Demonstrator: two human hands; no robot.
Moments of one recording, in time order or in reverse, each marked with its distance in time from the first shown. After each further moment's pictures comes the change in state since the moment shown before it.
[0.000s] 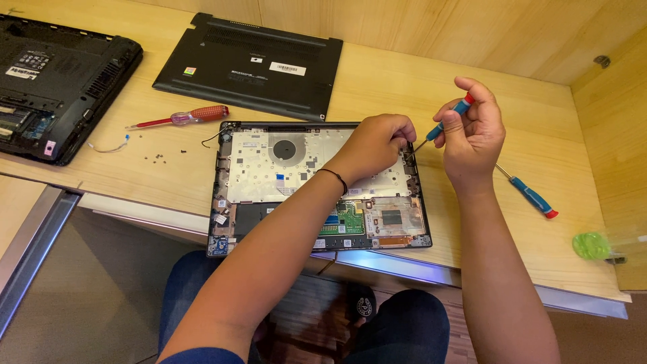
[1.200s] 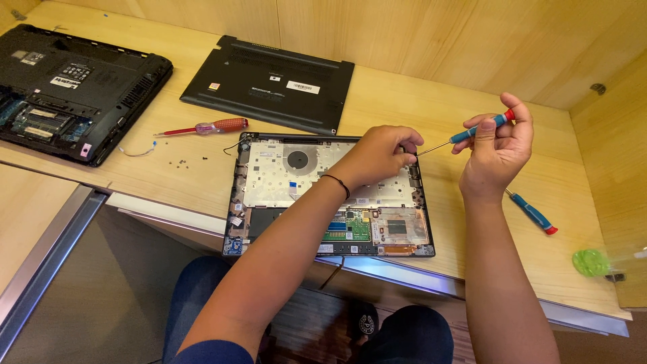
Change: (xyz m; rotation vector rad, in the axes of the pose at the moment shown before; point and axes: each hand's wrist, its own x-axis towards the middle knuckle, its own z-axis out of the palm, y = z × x) left_hand 0.002 0.013 -0.013 -0.064 -0.046 -0.153; right_hand 0.004 -0.016 0.000 0.013 0.311 0.104
